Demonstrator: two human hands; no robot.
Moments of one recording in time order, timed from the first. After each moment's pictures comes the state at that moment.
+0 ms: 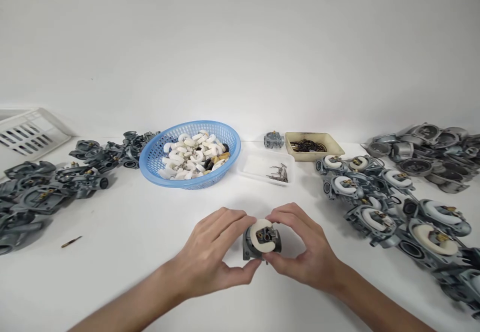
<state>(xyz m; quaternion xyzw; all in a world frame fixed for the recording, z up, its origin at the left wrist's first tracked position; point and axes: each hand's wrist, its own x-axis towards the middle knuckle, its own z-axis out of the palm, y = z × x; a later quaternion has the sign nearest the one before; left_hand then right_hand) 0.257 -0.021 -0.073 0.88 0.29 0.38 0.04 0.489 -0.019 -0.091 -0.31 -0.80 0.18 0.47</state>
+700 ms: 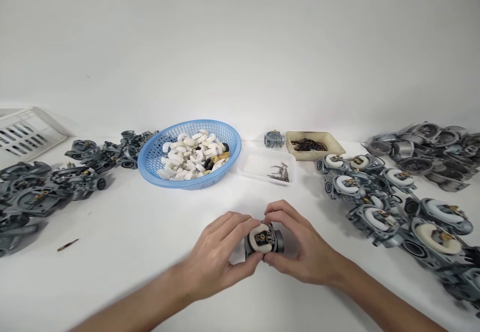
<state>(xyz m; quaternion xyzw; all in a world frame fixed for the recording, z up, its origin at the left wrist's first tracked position) 0.261 -0.021 -0.089 0.87 0.31 0.35 0.14 0.498 -0.013 -0.096 -0.35 -0.81 0.32 0.34</state>
